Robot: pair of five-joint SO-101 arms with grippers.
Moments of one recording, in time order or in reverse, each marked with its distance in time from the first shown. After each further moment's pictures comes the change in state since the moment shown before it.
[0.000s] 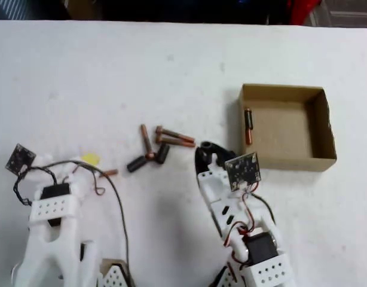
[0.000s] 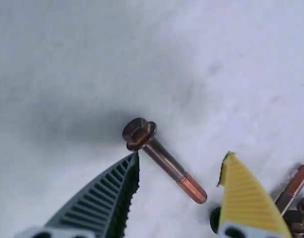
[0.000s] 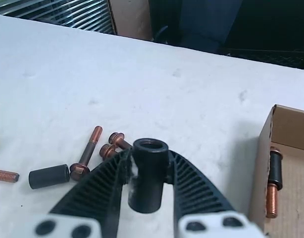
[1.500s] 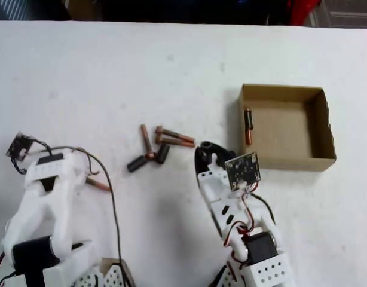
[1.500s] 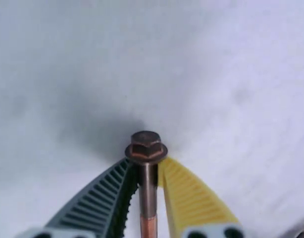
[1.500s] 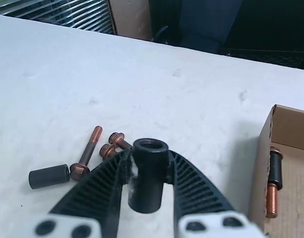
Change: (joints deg) left arm -2.8 27.1 -17.8 2.1 0.7; right arm 0.0 0.0 0.0 0.0 0.0
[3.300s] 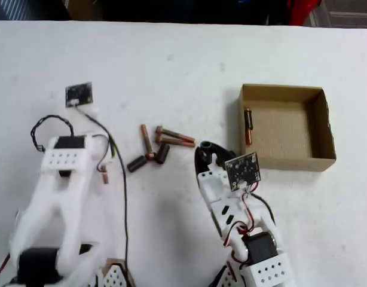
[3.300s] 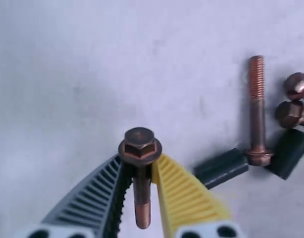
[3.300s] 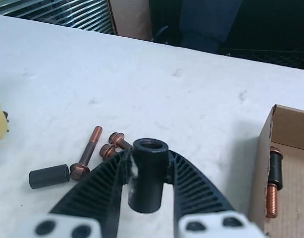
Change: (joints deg) left arm 13.9 -5.3 -11.3 9.1 -43.3; right arm 0.0 0.0 0.0 0.0 0.0
